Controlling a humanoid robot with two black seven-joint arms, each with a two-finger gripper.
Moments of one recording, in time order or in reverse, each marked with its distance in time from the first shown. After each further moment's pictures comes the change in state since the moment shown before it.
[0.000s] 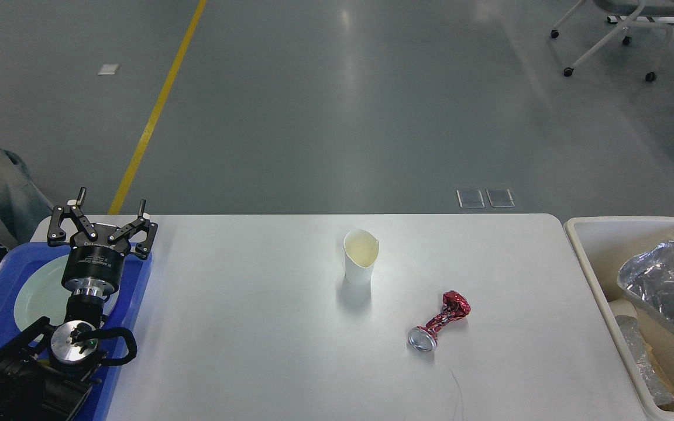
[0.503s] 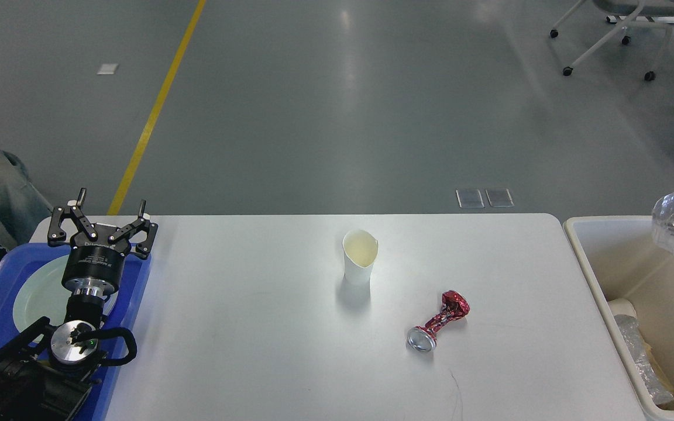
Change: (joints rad) left arm 0.000 0.000 0.000 0.000 0.000 0.000 0.000; right arm 0.687 -0.424 -0.430 0.650 -0.005 0.272 0.005
